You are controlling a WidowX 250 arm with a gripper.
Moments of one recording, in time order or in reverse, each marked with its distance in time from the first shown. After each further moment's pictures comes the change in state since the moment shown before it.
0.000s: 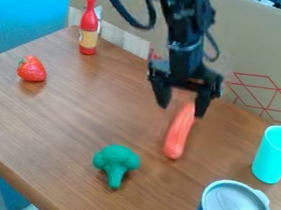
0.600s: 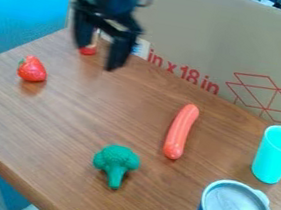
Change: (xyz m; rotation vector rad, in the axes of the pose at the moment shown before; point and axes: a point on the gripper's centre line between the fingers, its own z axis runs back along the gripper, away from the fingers) arm -0.040 0.102 0.084 0.291 0.258 -0.231
